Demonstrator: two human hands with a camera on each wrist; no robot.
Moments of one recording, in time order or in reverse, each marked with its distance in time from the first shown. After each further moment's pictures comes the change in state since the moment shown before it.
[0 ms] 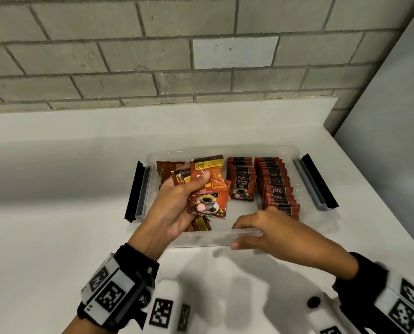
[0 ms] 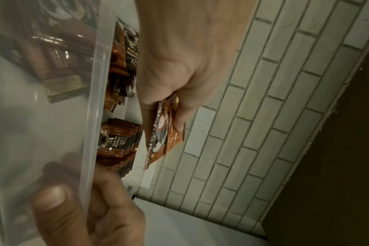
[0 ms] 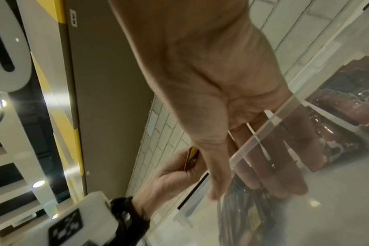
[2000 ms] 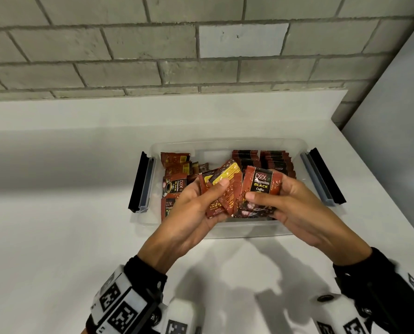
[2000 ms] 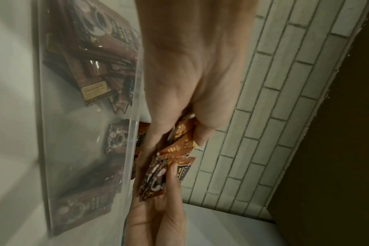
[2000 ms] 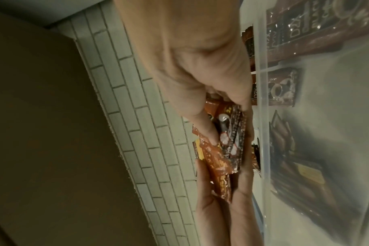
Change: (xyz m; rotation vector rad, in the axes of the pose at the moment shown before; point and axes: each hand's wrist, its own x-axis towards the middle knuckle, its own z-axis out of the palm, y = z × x) left_hand -0.028 -0.023 0.009 0.075 -0.169 0.030; right_hand 0.006 0.005 -0.009 1.268 0.305 0.011
